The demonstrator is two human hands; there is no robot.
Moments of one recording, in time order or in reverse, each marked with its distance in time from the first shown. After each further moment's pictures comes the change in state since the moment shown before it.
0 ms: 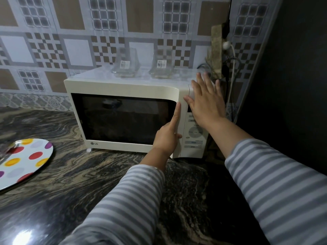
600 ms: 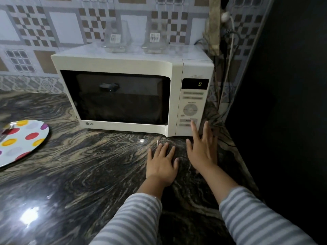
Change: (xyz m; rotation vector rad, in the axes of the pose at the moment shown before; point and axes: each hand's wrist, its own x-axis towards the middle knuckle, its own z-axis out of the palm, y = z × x) left_hand -0.123 -0.023 0.065 0.447 -0.355 -0.252; right_hand -0.166 -0.016 0.101 0.251 -0.290 0.281
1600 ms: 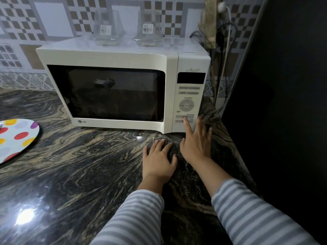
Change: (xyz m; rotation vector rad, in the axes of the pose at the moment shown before) left_hand -0.001 0.003 0.001 -0.069 0.095 -0.037; right_hand 0.007 -0.014 -0.005 -0.079 -0.006 -0.002
